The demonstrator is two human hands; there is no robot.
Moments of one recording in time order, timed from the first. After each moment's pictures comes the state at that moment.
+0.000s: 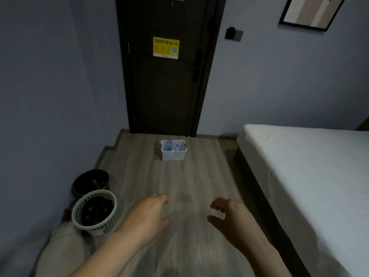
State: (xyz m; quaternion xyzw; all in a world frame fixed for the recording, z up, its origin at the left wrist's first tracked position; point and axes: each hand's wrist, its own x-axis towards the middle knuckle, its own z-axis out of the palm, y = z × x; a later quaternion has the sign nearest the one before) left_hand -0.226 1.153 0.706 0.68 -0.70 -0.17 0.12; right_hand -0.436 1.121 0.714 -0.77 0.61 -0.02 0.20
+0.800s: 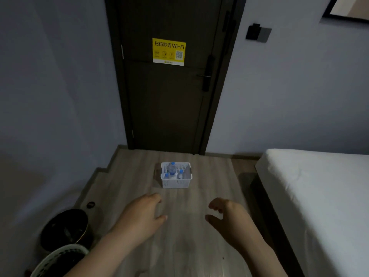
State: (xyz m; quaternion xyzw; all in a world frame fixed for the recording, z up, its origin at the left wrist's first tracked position) left_hand -0.177 0.746 0.684 0.73 -0.65 -0.19 0.12; right_hand -0.394 0.693 0.690 -0.78 0.59 -0.02 0.21
